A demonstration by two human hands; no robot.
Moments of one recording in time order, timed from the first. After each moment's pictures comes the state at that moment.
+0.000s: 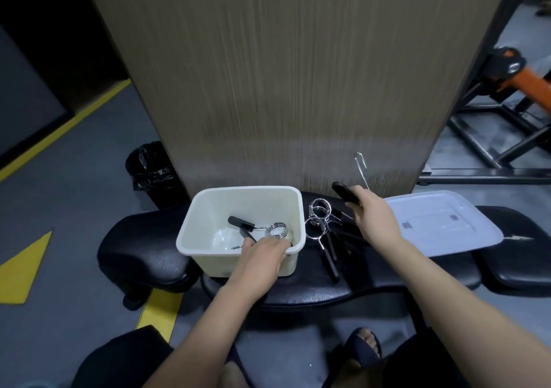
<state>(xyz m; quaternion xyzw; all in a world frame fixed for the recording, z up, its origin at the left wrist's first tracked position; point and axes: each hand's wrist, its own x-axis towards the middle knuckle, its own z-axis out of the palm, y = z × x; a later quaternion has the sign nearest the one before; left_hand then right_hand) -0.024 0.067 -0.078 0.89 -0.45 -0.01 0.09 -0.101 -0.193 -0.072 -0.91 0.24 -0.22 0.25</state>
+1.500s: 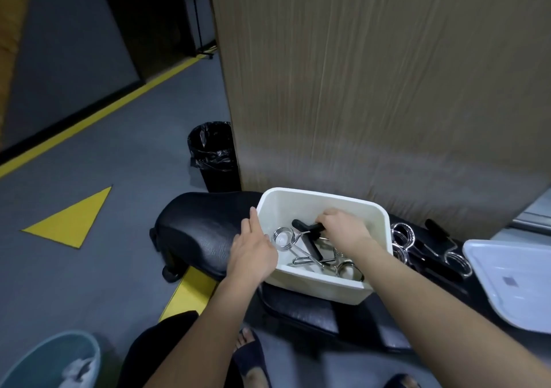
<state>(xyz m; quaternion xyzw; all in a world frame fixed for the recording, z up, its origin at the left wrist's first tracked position) 0.079 0.160 -0.100 0.96 -0.07 -0.06 0.25 0.081 -0.062 -0.113 -1.00 0.02 0.05 0.01</state>
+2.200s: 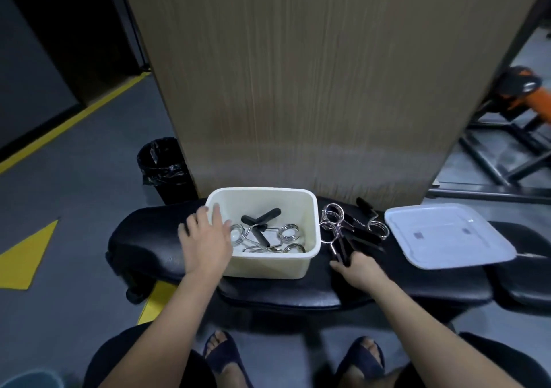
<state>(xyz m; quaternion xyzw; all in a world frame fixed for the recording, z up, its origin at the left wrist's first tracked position) 0.050 0.144 -0.081 0.97 -0.16 0.15 0.09 -0.108 -0.132 -0.135 -0.87 0.40 0.12 0.27</state>
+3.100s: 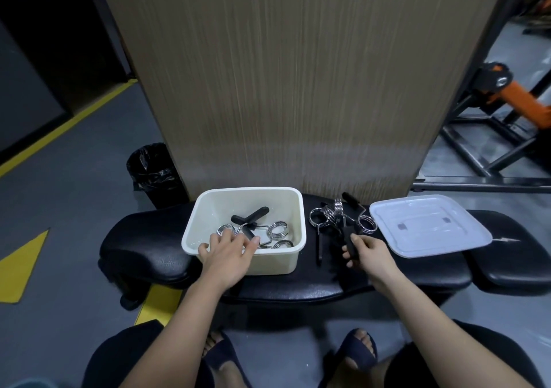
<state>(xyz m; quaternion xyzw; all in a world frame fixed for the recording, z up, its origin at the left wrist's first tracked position) 0.010 0.118 -0.088 0.96 -0.23 -0.08 0.11 -0.145 -0.146 -0.119 -0.62 0.37 -0.17 0.67</state>
